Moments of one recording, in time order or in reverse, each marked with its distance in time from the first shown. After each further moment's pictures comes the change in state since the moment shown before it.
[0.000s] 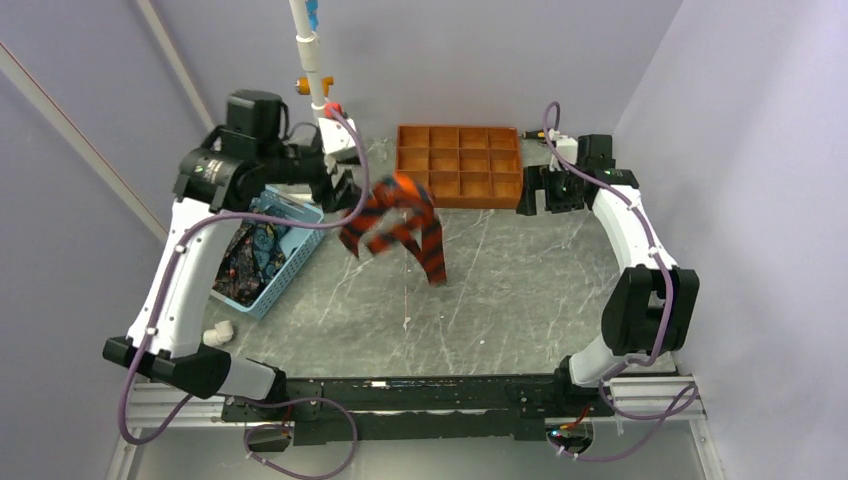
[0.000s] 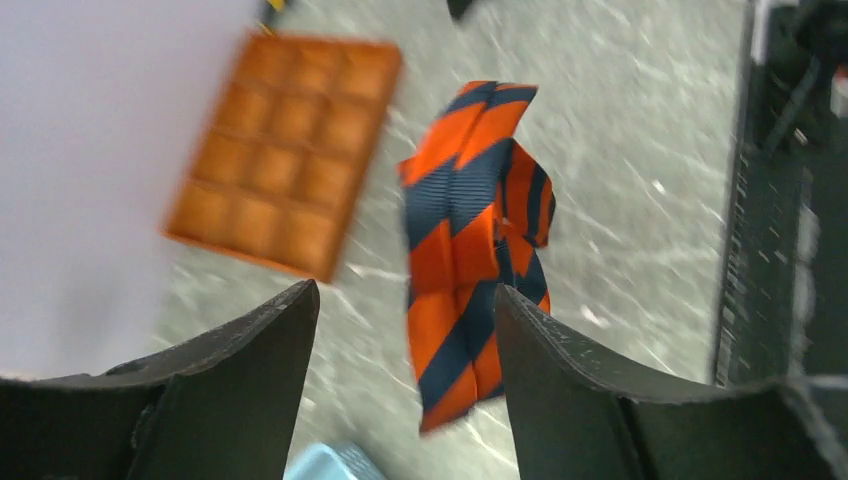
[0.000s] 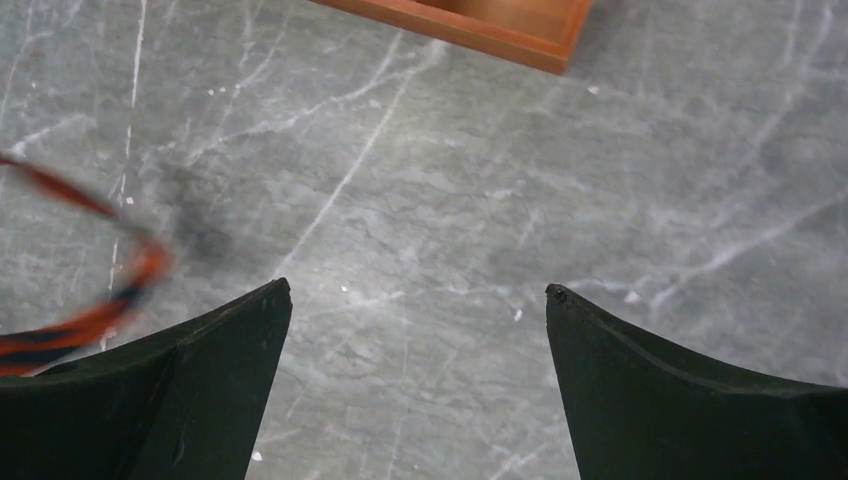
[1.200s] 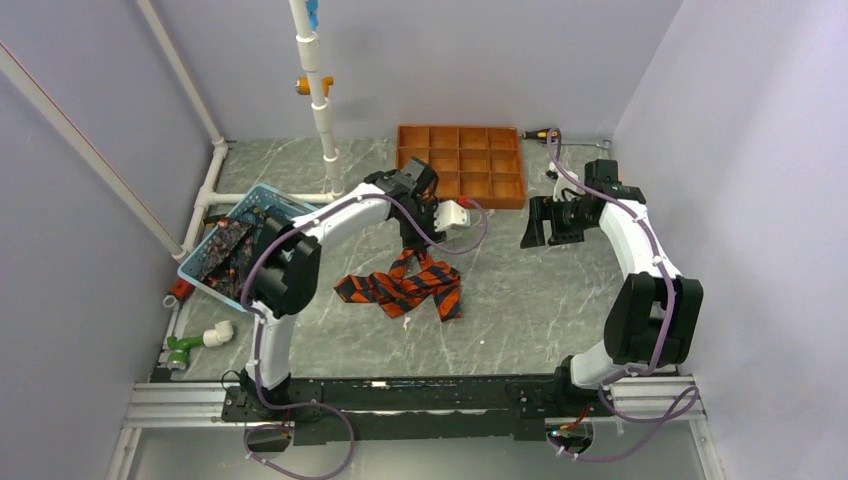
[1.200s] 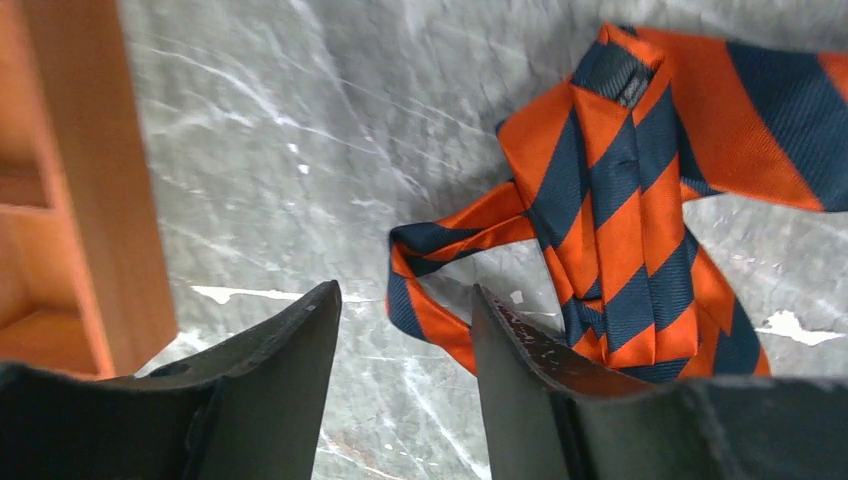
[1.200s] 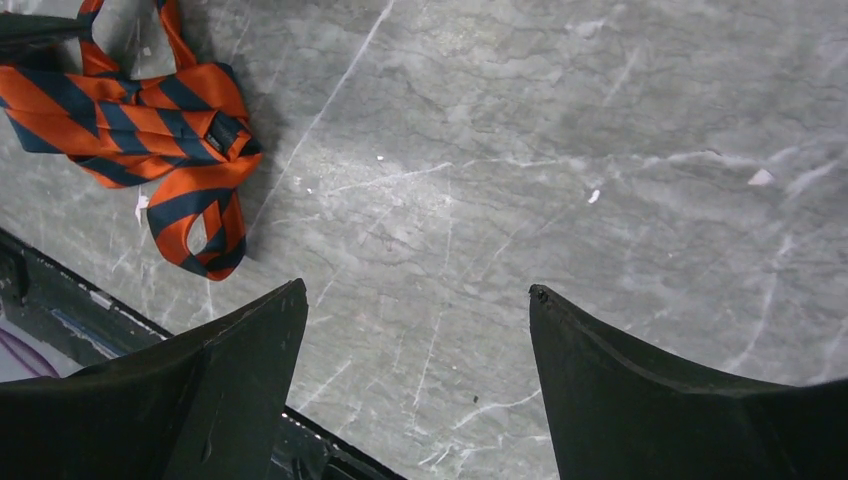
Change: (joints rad) left arm -0.338 0.624 -0.245 0.232 -0.461 0.199; right arm -0.091 -0.068 -0.150 -0.190 -0.140 -0.121
